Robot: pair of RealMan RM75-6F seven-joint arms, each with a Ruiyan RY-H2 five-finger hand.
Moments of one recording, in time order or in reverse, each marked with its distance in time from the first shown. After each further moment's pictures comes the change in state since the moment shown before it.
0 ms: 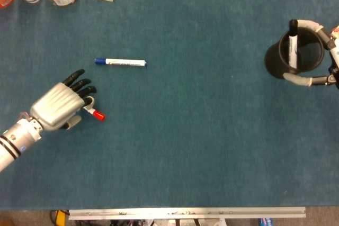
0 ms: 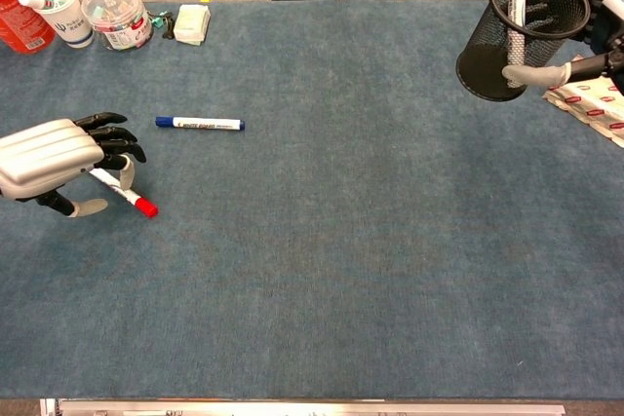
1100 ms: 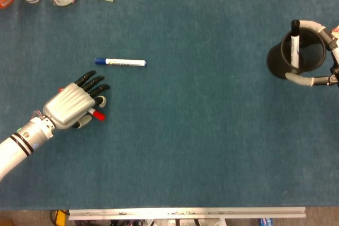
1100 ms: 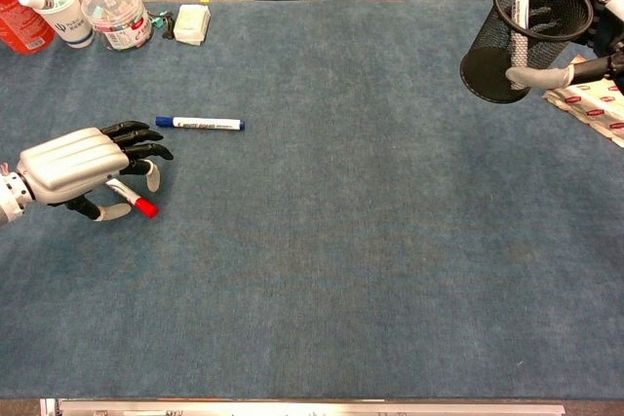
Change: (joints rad) left arm -0.035 -0.121 0.048 0.122 -0.040 0.030 -0.041; right arm -0.008 -0.003 0.005 0.016 0.002 -0.010 0.013
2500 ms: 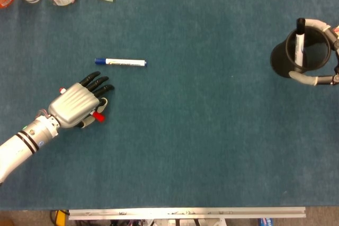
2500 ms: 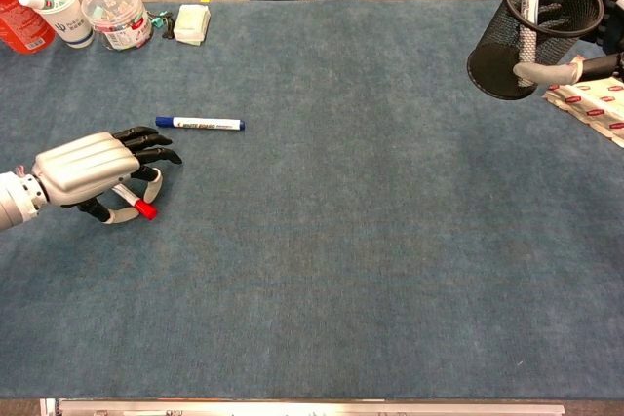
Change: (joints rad) left arm -0.027 -0.049 0.027 0.054 -0.023 -0.012 -0.036; right arm -0.014 0.003 0.008 -0.003 0.007 0.009 0.001
